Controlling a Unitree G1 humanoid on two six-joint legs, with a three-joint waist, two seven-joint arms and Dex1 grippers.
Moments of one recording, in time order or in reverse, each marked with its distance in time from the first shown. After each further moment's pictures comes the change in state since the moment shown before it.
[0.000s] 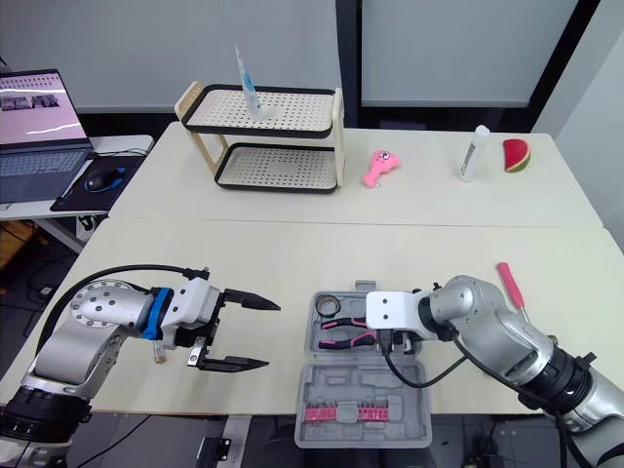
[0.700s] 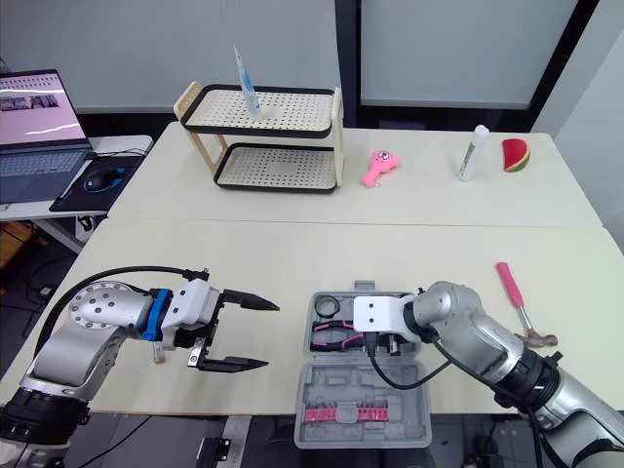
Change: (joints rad) left arm 0.020 0.010 0.000 -0.004 0.004 -0.001 0.012; right arm -0.008 0.114 0.056 0.105 -0.101 -0.019 -0.009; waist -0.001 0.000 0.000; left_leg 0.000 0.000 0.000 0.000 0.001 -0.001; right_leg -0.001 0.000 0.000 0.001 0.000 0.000
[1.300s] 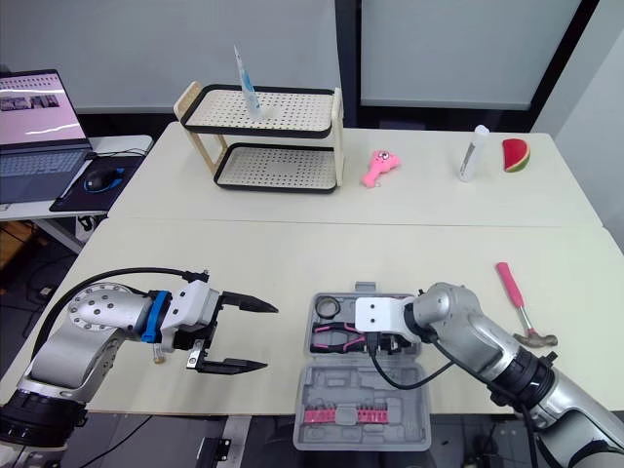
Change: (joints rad) left arm 0.002 0.005 0.000 -0.006 0.000 0.013 0.004; right arm 0.007 0.005 -0.020 0.031 -0.005 -0.026 0.032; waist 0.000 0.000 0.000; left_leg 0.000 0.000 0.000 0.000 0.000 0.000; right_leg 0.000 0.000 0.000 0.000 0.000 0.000
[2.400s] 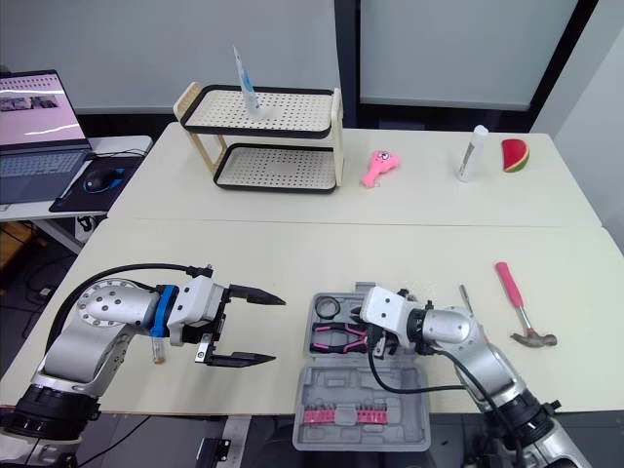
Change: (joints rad) left arm -0.037 -0.050 -0.004 0.022 0.008 -0.046 -0.003; right arm 0.279 0.189 -0.274 0.110 0.162 -0.419 -0.282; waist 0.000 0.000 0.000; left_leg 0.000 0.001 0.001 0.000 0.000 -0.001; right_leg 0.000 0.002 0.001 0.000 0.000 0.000
